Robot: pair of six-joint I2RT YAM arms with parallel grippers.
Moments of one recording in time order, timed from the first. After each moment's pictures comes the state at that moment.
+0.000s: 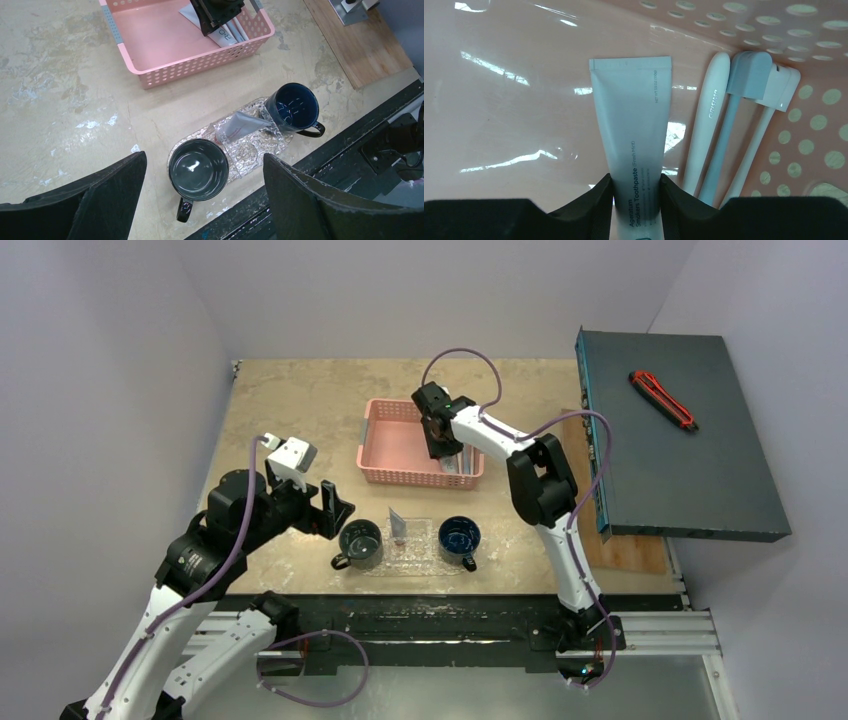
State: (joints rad) left arm -0.52 0.64 1.00 -0.79 0.08 -0.20; right arm 0.61 2.32 1.93 -0.75 0.28 0.33
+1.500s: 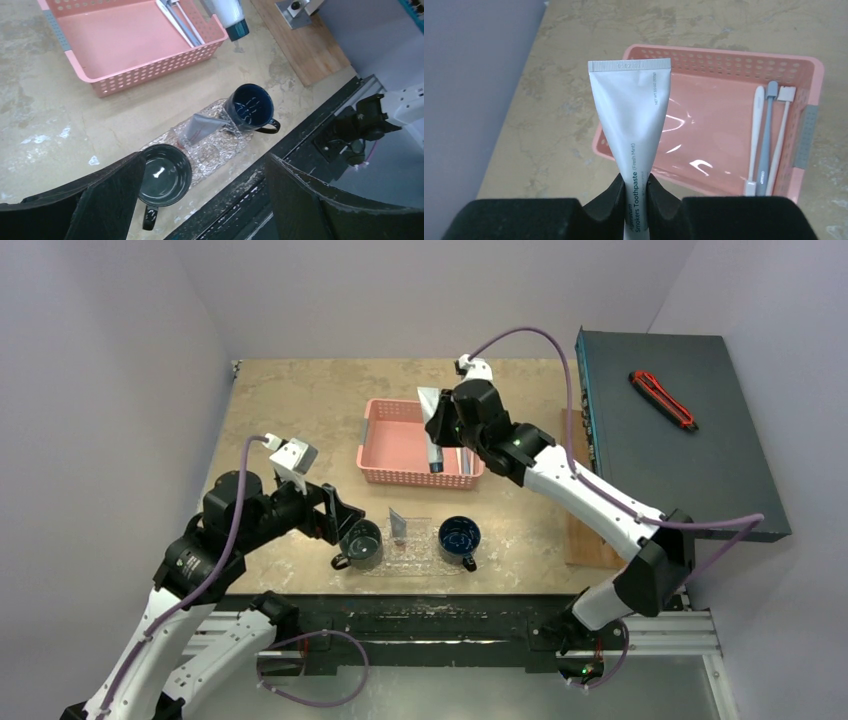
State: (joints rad) left arm -0.52 0.63 1.00 -0.76 0.21 -0.26; right arm 0.72 1.54 1.45 -0.41 0.22 0.56
